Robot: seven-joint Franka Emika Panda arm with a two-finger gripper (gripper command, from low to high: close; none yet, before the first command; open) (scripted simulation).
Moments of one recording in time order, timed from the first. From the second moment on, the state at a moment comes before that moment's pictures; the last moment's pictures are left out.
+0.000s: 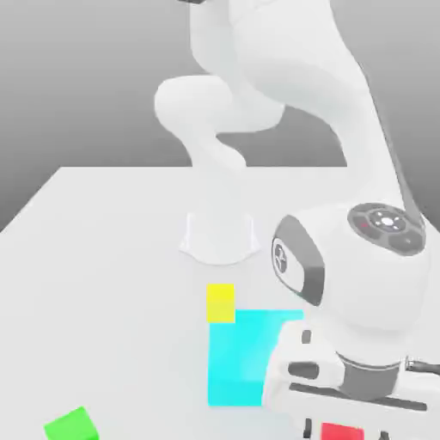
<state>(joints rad) 0.09 0.55 0.17 -2.17 -0.21 2.71 1.41</state>
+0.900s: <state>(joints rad) 0.01 -0.09 0.25 -2.61 0.04 2.52 0.76</state>
